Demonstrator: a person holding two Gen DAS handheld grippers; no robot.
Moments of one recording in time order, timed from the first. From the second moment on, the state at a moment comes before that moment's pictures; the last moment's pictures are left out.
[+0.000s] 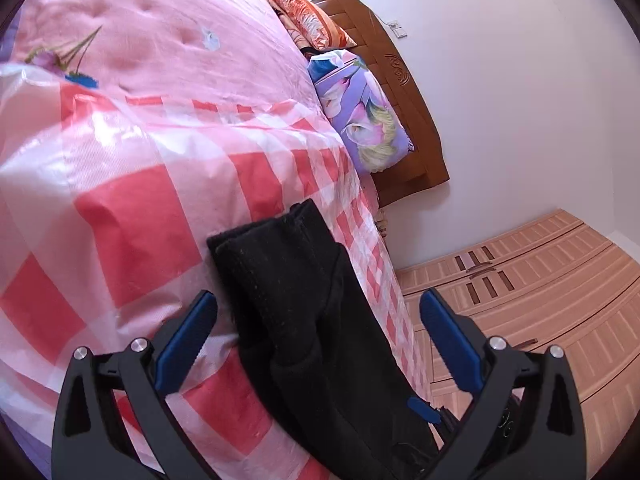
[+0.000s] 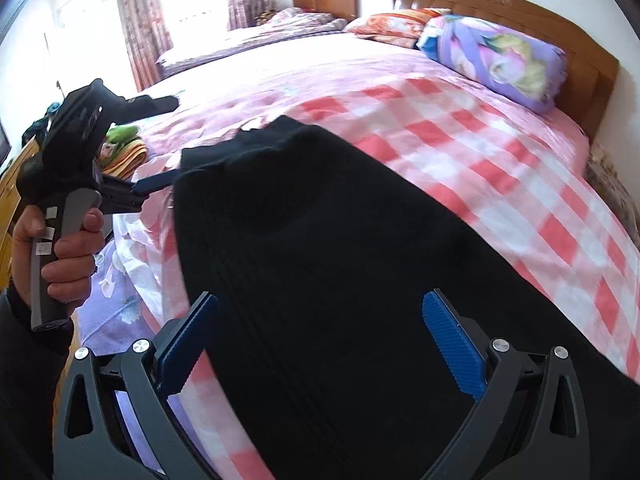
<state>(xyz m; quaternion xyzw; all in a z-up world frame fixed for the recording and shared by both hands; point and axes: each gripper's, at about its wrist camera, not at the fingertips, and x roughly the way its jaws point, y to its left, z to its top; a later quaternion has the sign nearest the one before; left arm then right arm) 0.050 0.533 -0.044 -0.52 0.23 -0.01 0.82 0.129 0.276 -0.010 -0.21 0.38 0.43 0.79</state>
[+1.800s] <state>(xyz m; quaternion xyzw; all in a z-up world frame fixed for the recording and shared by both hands) 0.089 0.438 0.042 -0.30 0.24 0.01 0.92 0.149 0.170 -0.009 -0.12 0.45 0.36 0.80</state>
